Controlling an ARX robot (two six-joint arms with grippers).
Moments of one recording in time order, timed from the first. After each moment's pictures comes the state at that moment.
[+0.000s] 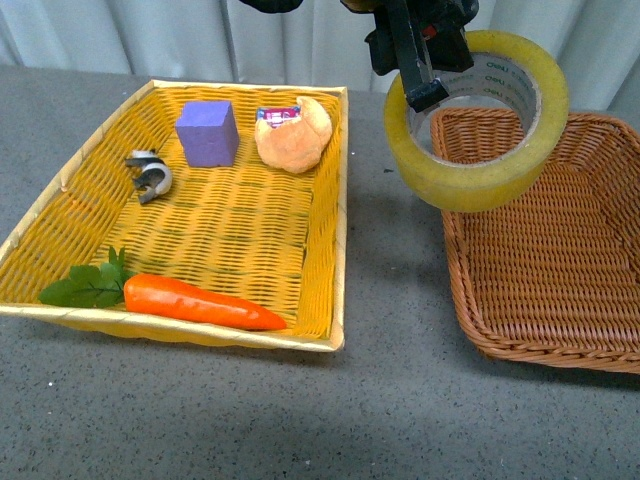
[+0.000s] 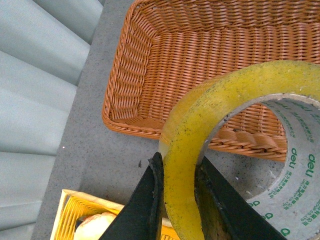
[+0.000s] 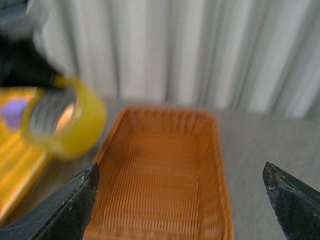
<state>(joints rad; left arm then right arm) -0.45 1.99 1.48 -0.16 0.40 0.96 -0.03 0.05 0.04 -0.10 -0.11 -0.06</state>
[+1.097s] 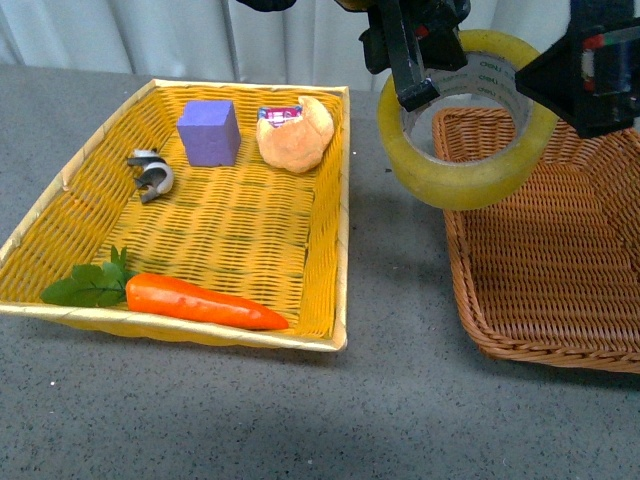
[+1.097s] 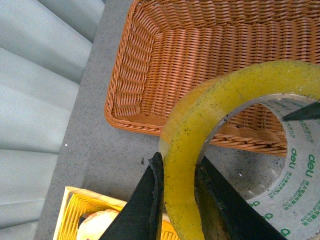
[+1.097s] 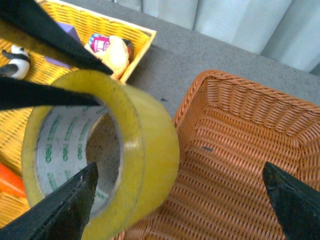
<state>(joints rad) -0.45 1.99 1.48 -0.16 0.40 0.97 0.19 1.49 0.75 0.22 -0.16 -0.12</state>
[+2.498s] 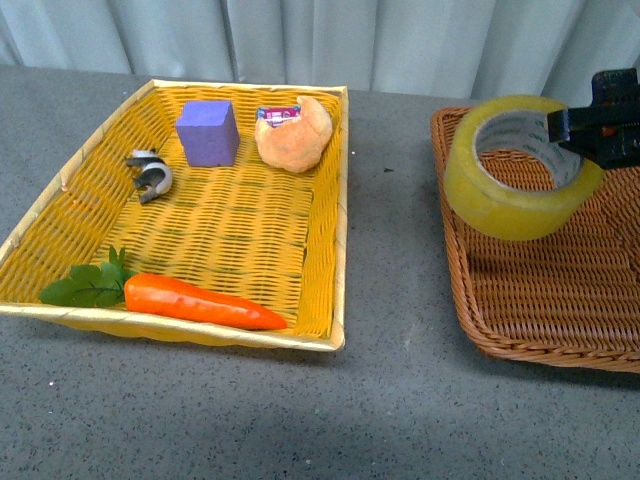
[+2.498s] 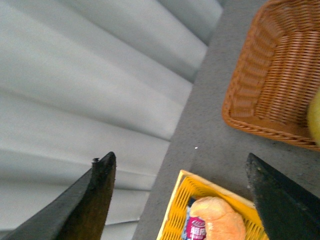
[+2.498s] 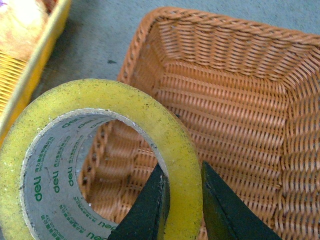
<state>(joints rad) -0.43 1.85 1.38 0.17 0.09 0.97 0.11 1.75 0.87 0.18 -0.08 -0.06</state>
